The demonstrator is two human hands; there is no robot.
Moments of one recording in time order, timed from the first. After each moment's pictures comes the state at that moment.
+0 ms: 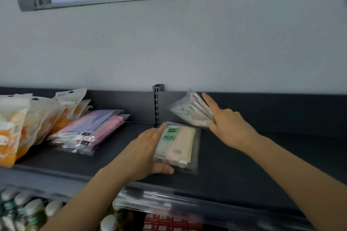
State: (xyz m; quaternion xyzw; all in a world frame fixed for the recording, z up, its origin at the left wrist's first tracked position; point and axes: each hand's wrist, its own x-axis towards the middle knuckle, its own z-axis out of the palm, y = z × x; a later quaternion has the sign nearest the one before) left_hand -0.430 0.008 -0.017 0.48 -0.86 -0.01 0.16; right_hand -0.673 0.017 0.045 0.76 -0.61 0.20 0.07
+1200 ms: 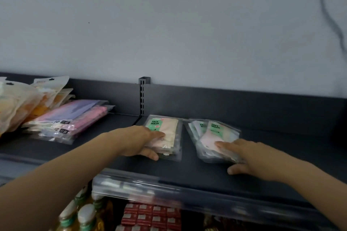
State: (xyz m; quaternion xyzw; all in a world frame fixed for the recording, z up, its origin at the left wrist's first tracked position) left_hand -0.456 -0.033 -0.006 0.43 -0.90 0.01 -0.05; right_hand -0.770 0.068 0.002 0.77 -0.64 -0.08 0.02
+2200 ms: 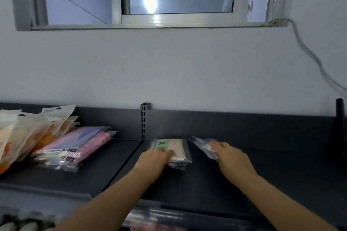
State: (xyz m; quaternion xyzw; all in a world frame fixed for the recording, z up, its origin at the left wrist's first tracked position) left_hand -0.503 -0.021 -0.017 0.51 -0.84 0.14 0.07; right_hand -0.728 0.038 -0.004 0.71 -0.67 0.17 0.17
